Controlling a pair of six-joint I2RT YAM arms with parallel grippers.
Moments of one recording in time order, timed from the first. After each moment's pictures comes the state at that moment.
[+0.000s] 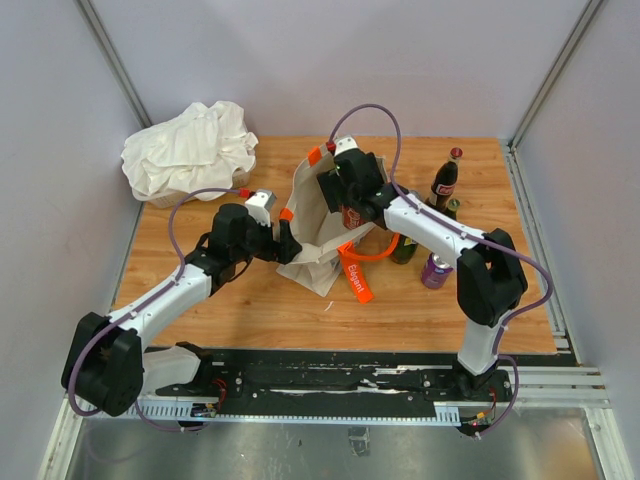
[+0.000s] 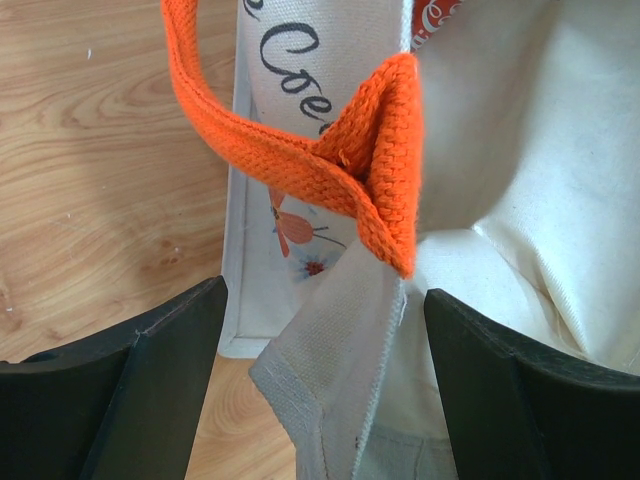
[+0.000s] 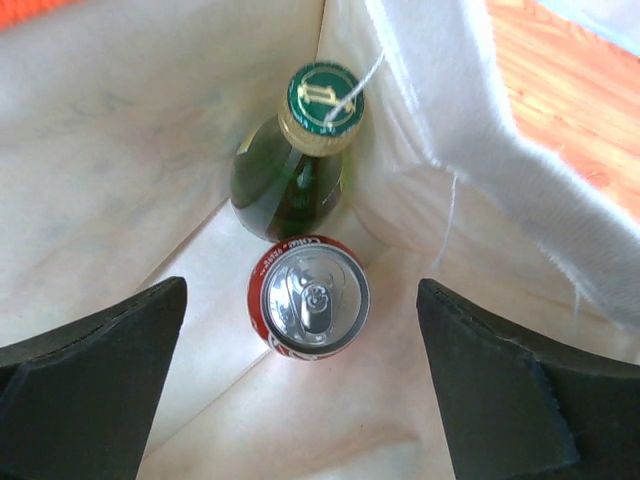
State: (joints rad) left arm -0.42 1.18 0.66 0.02 0.24 -0.25; right arm 0.66 1.83 1.49 -0.27 0.38 0.02
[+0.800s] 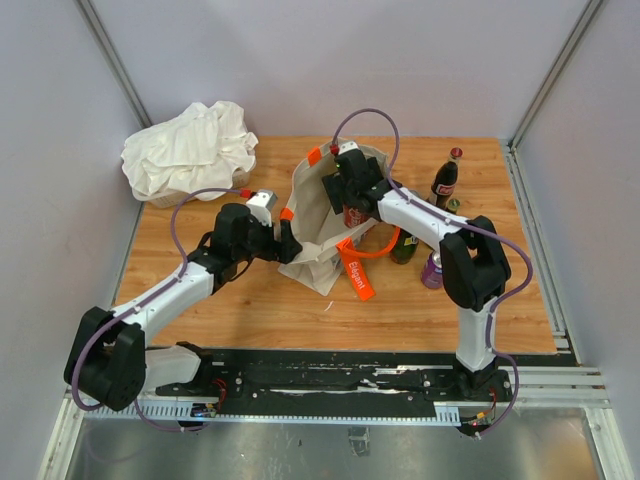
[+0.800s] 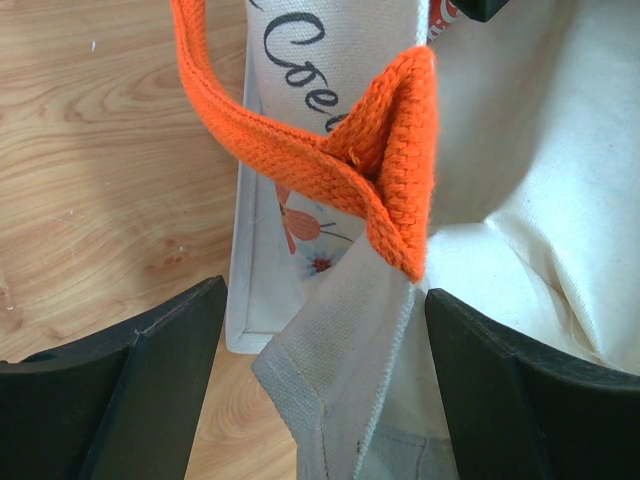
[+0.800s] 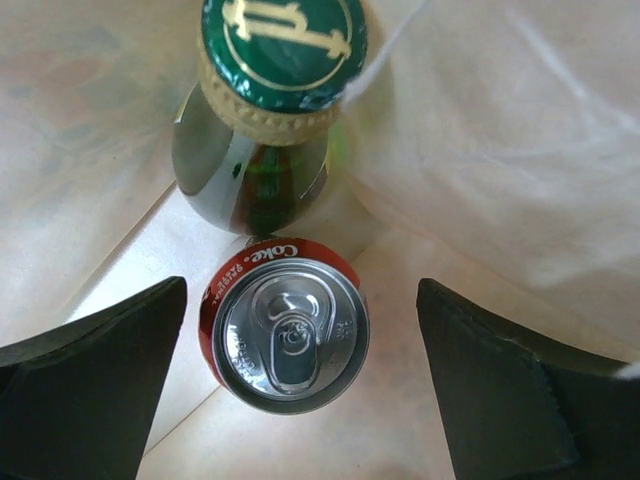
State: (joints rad) left arm -0.42 1.21 0.66 0.03 0.21 -0.25; right arm 0.61 1.96 1.54 -0.31 0.38 0.03
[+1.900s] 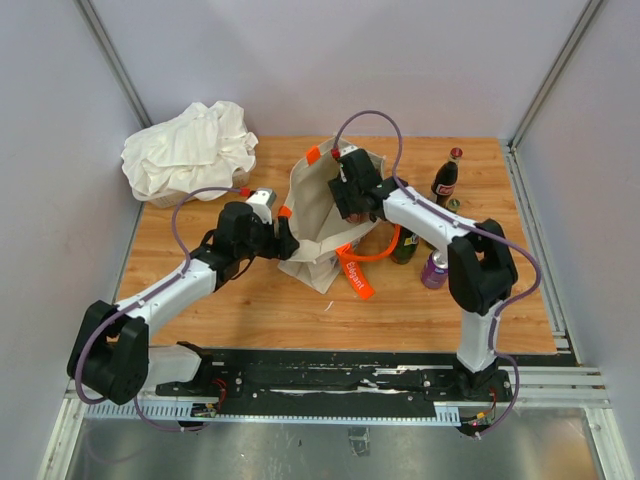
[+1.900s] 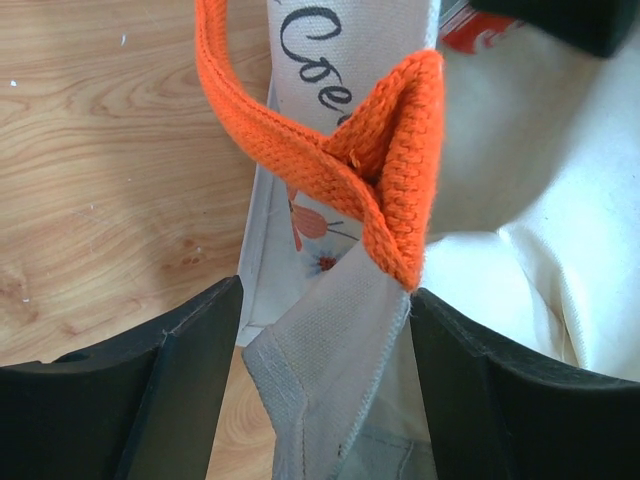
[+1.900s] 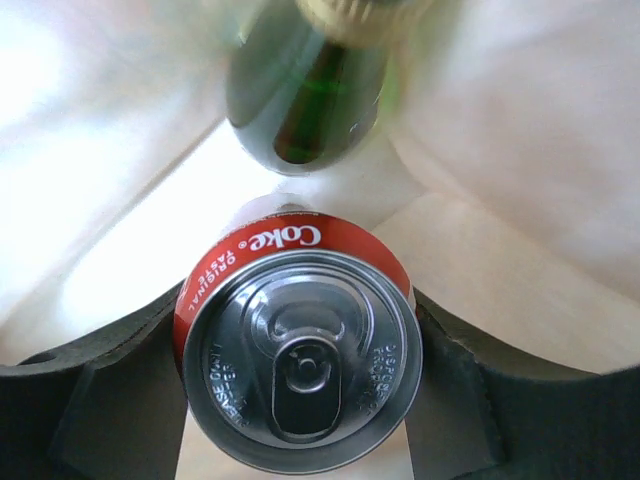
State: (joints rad) left arm -0.42 1.25 0.68 0.03 0.16 -0.28; right arm 0.60 1.94 1.54 -0.43 0.27 0.04
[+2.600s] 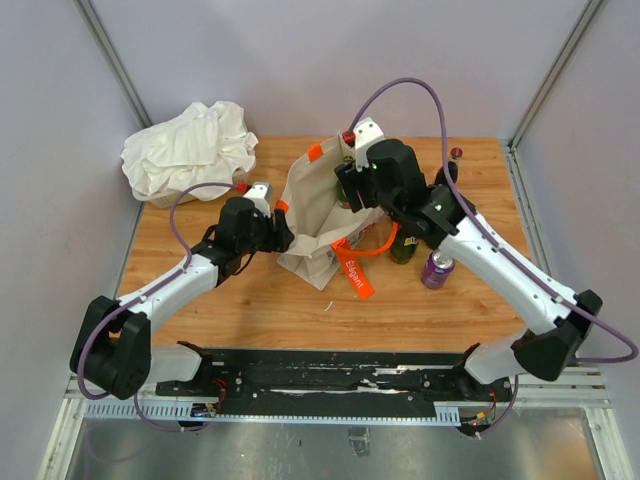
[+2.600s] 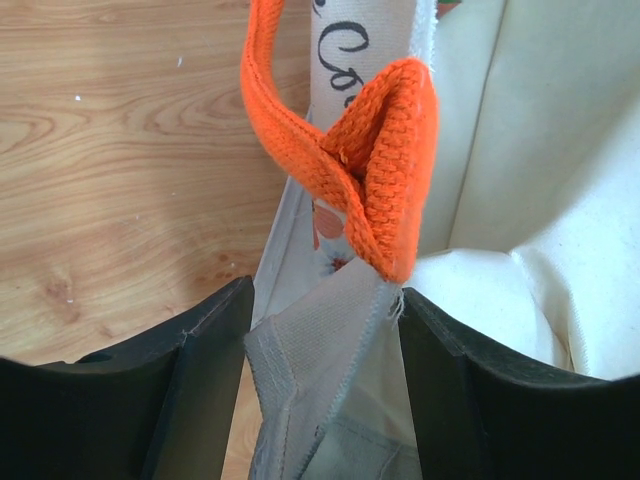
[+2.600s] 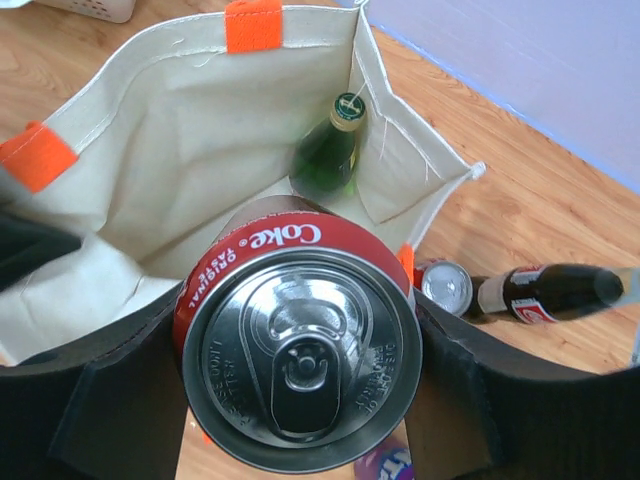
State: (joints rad) left arm -0.42 1.28 0.72 0.03 0.07 -0.30; right arm 0.77 1.46 1.58 -0.57 0.36 -0.06
